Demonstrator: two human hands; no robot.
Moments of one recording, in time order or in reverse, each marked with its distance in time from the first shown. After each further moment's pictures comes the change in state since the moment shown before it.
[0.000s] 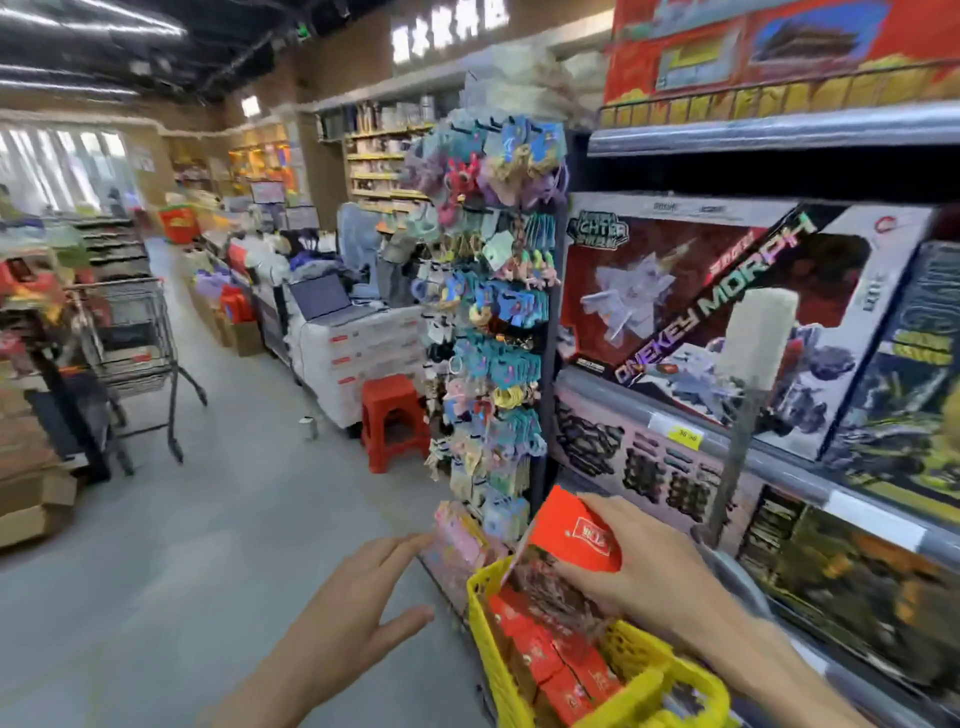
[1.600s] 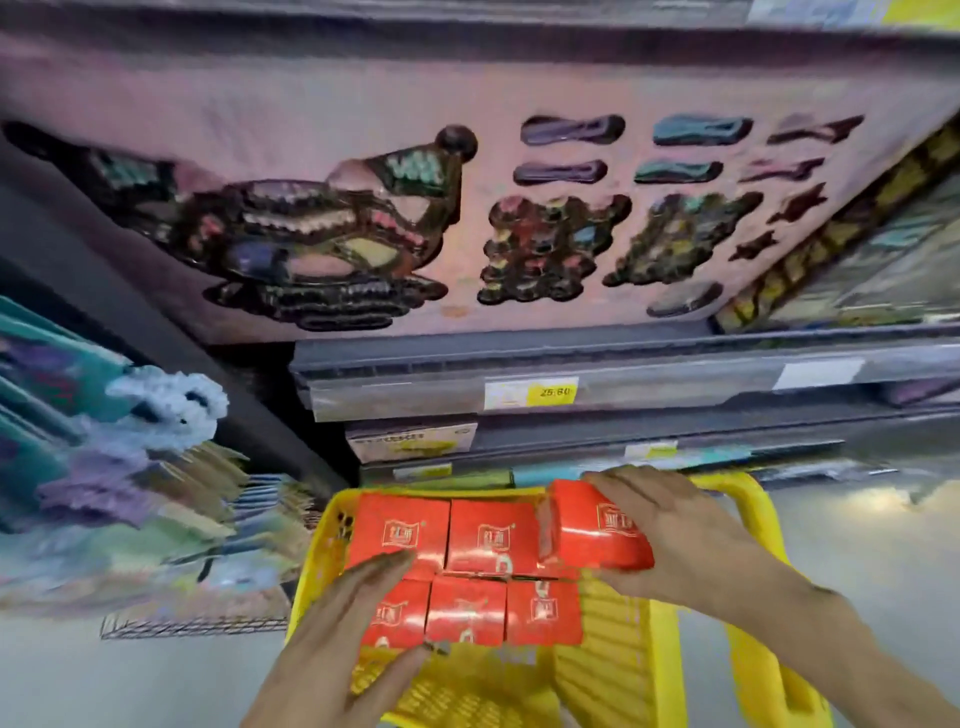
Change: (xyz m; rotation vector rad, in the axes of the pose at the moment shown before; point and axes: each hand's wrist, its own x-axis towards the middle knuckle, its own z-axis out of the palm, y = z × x) left_hand 0.365 -0.237 0.452 -0.498 -0.711 0.521; right_hand 0.129 0.298 0.348 -0.250 -0.182 0.782
